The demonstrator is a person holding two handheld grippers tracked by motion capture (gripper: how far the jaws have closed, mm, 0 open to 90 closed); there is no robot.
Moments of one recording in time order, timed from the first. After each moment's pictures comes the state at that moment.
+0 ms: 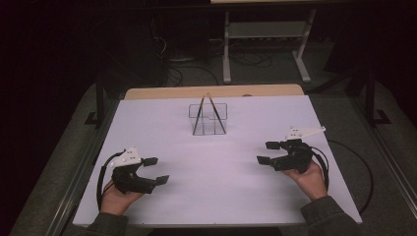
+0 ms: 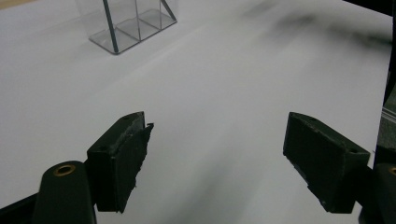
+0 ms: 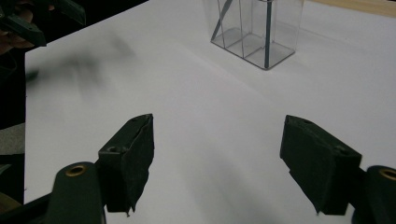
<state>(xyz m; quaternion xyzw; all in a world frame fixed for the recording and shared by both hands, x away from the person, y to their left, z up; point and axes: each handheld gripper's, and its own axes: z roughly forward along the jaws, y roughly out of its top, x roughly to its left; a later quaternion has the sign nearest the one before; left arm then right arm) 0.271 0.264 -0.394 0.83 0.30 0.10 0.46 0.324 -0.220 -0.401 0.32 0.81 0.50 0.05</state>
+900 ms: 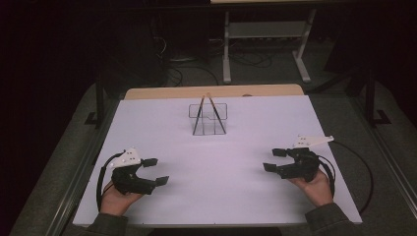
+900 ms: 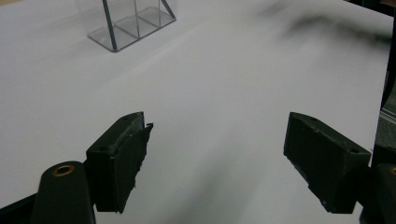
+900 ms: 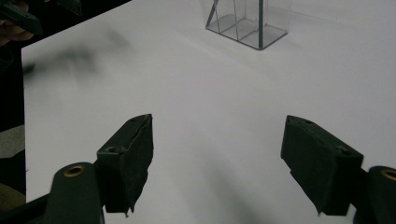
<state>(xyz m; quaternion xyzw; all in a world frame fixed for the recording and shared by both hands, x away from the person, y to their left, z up) 0.270 0.266 -0.396 0.83 0.30 0.10 0.46 0.307 -0.237 -0.415 0.33 0.80 0.50 0.05</state>
